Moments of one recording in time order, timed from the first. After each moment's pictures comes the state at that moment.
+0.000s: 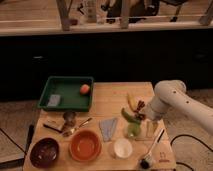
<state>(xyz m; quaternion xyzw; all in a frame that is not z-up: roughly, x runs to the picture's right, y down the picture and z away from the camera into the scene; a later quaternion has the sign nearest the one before) 0.216 0.191 0.746 -0.38 -0.12 0.02 0.91</state>
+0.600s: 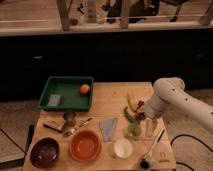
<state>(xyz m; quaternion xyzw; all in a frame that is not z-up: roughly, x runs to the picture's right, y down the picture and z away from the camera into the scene) 0.210 0.185 0.740 -0.39 -0.14 0.00 0.91</state>
